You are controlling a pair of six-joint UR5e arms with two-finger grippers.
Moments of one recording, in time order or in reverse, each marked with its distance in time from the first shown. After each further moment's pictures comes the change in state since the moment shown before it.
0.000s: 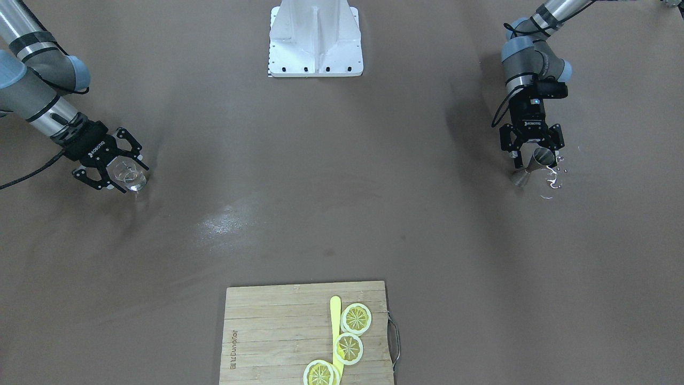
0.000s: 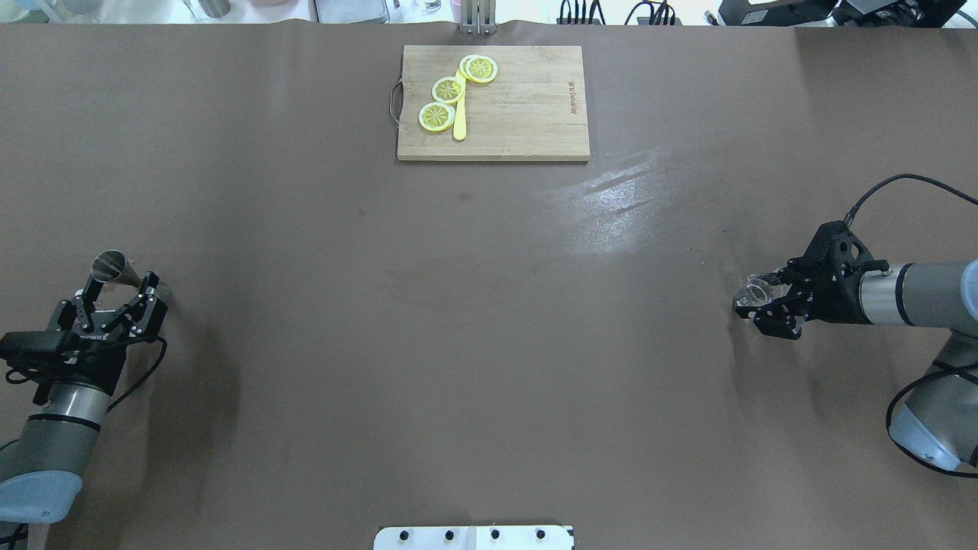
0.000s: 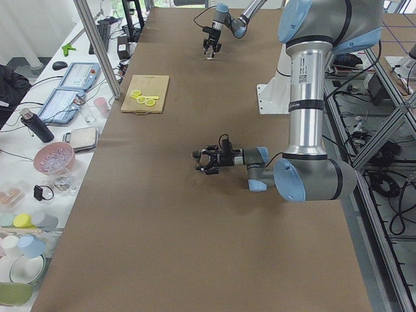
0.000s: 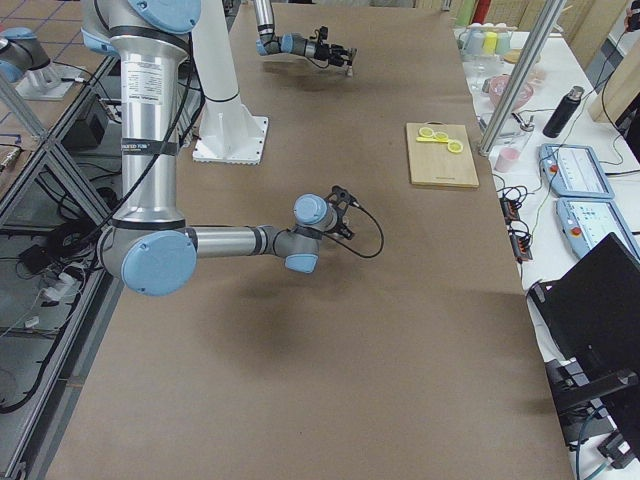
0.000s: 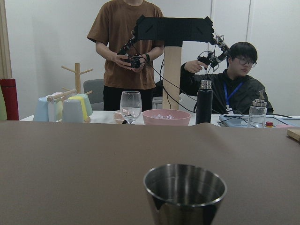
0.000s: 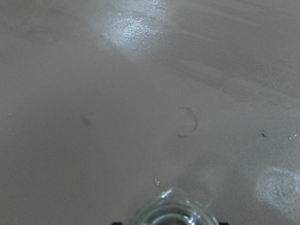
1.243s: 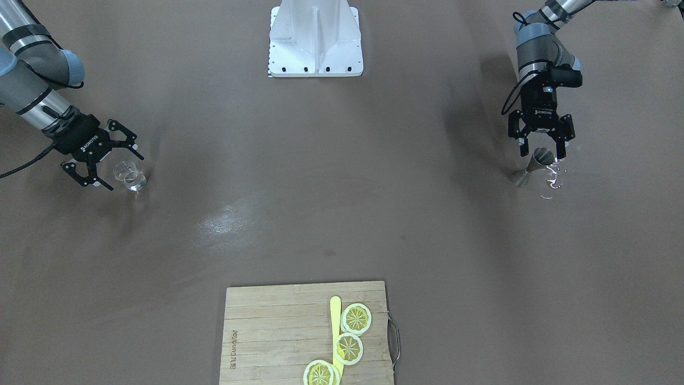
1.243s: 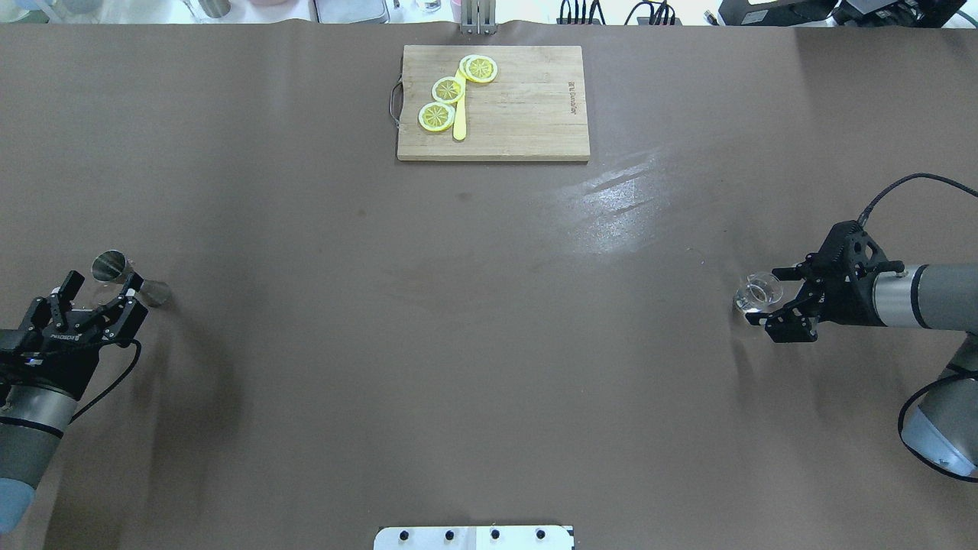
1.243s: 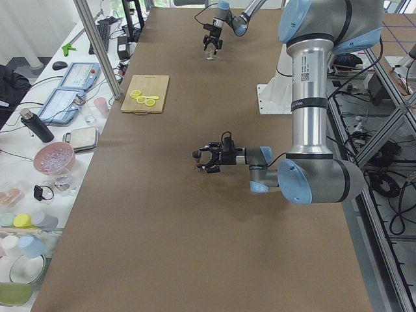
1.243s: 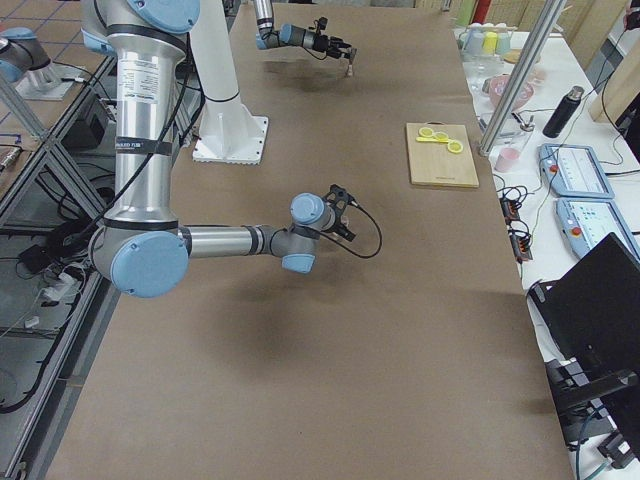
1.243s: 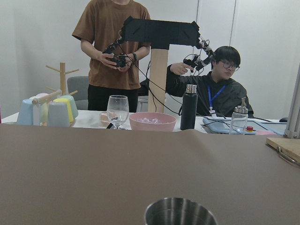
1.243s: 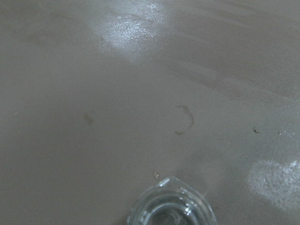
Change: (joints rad) left arm 0.000 0.065 -0.055 -0.162 -0.048 0.135; right arm 0.006 -0.027 0.032 -0.006 0.000 0.005
